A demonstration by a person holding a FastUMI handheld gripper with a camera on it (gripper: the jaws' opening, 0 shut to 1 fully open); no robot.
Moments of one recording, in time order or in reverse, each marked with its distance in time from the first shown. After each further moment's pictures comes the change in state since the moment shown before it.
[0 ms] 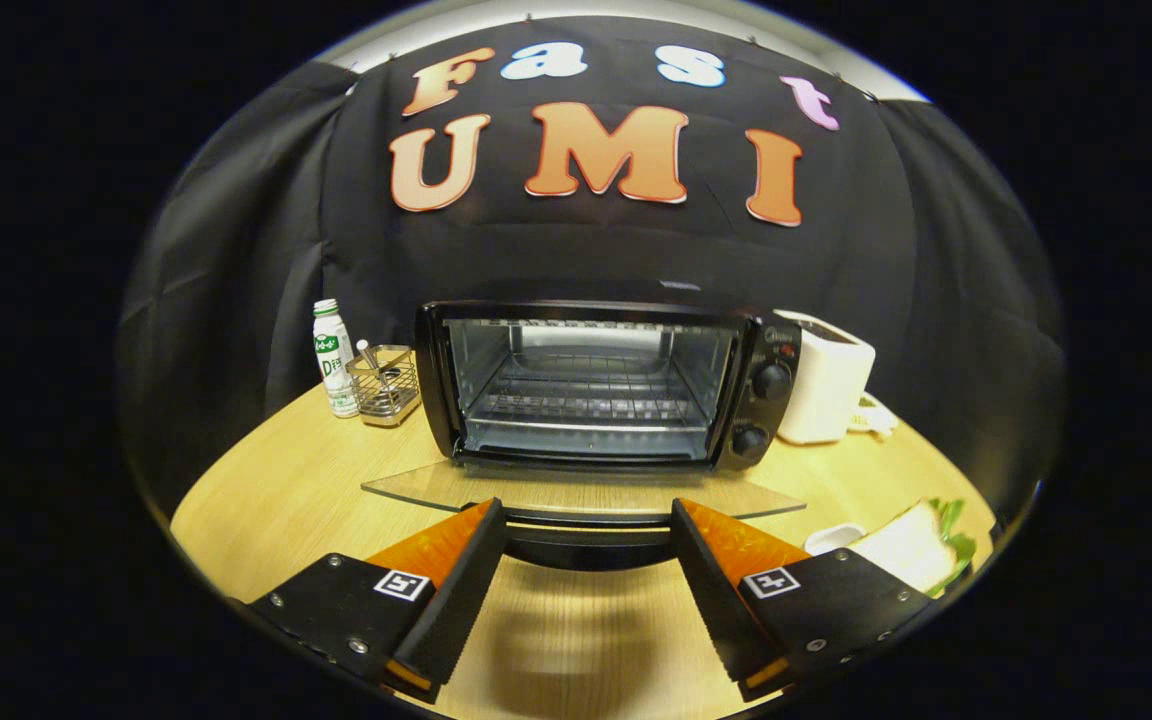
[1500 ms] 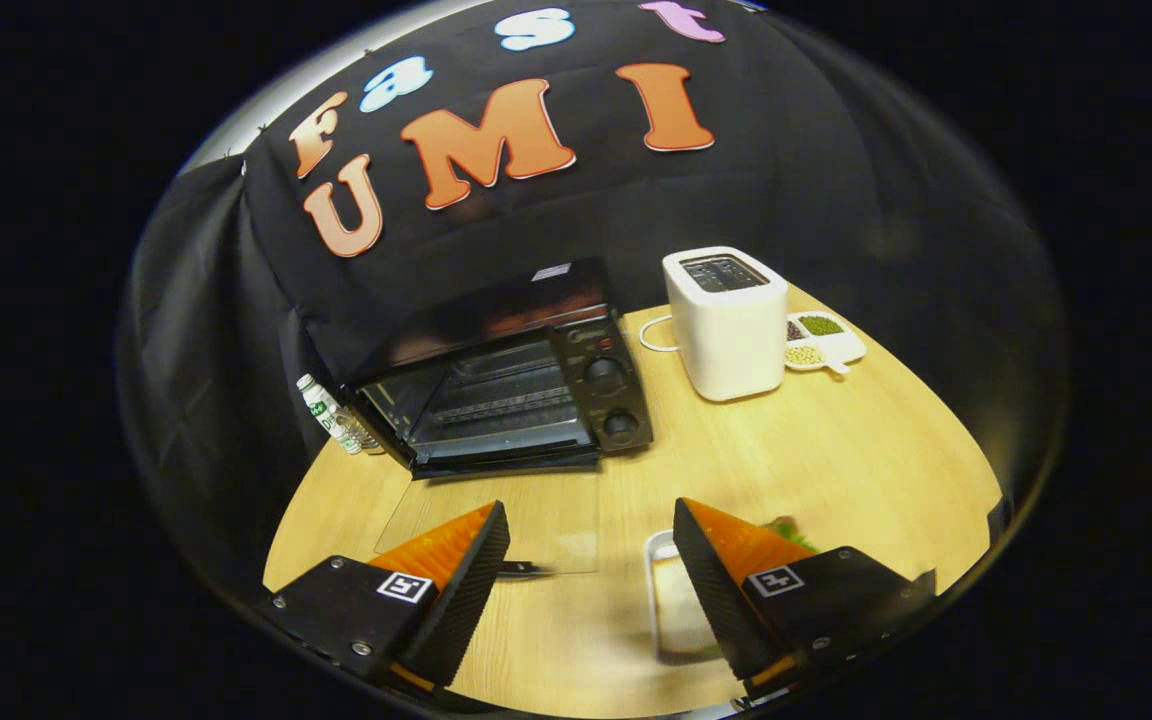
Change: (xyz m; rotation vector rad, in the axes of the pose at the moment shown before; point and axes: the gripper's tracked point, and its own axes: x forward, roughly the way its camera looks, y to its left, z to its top) arm -0.038 -0.184 0.044 0.233 0.260 0.121
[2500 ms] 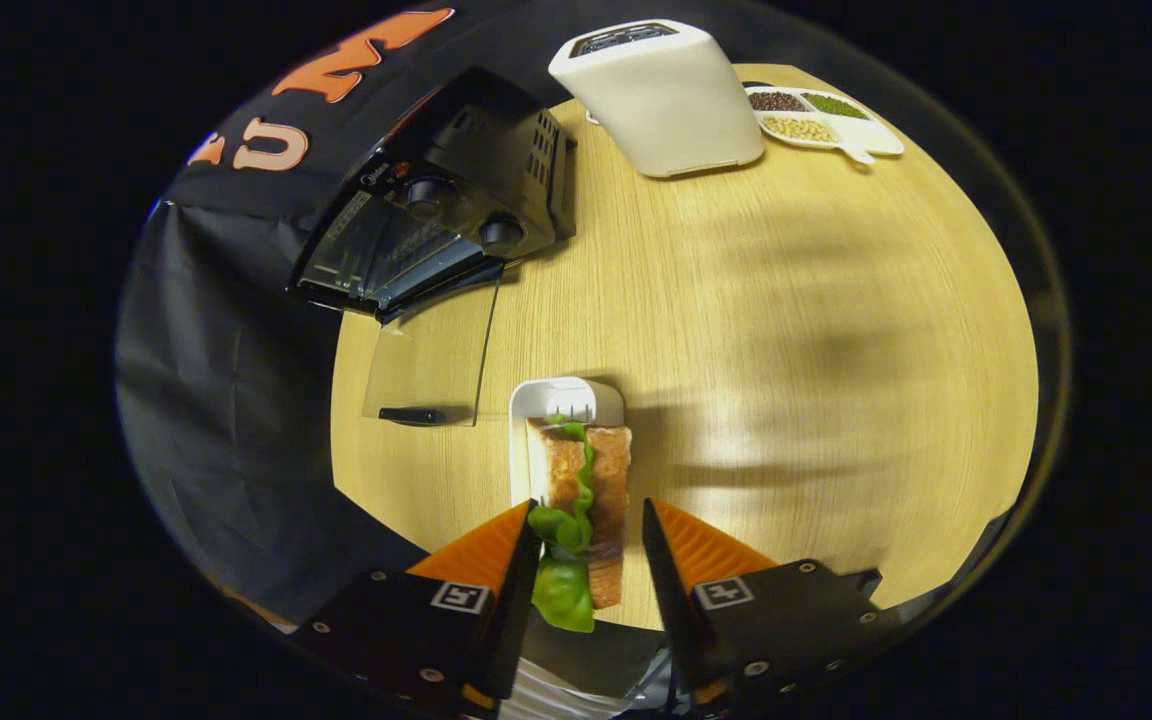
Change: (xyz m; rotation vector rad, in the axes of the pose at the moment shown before) arm 0.013 -0.081 -0.086 0.126 0.750 0.241
